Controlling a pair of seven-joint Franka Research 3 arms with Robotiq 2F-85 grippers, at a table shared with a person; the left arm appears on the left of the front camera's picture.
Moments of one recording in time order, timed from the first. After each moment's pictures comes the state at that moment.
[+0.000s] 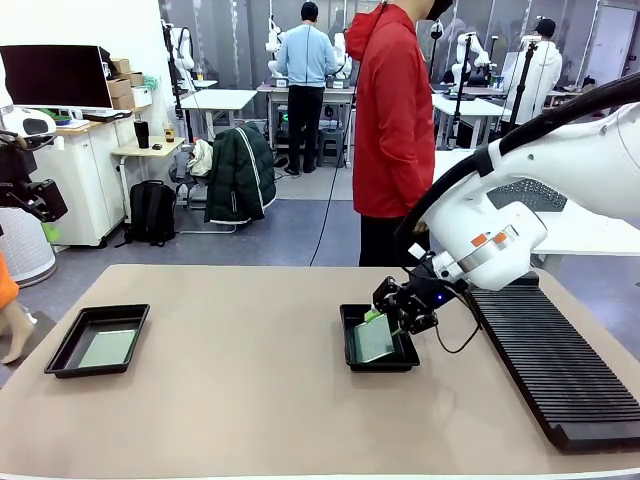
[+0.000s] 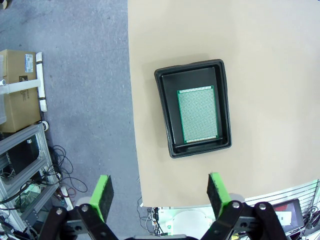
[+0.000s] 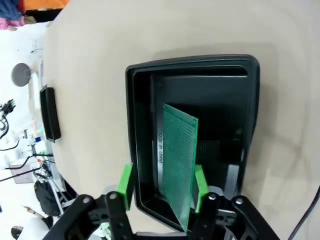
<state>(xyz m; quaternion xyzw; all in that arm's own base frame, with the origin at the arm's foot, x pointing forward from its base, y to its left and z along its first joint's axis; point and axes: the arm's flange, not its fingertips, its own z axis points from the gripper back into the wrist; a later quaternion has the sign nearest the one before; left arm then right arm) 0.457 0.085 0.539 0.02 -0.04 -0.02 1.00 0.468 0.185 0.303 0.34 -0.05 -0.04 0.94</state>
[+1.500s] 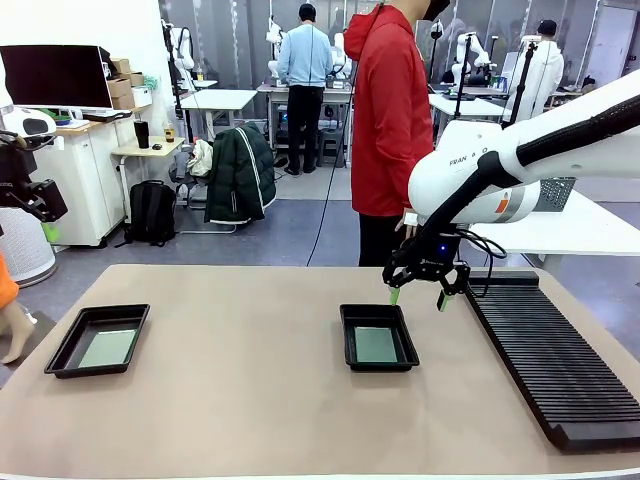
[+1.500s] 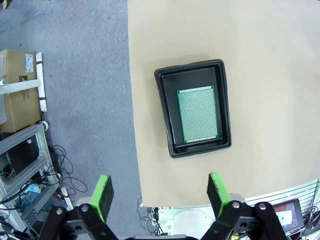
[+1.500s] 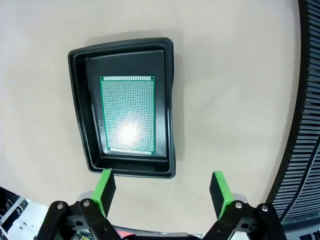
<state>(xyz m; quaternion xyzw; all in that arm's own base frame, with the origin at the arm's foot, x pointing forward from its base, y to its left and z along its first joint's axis) 0.457 0.085 0.539 0.02 -0.04 -0.02 1.00 0.469 0.205 0.400 0.07 0.00 -0.02 1.00</state>
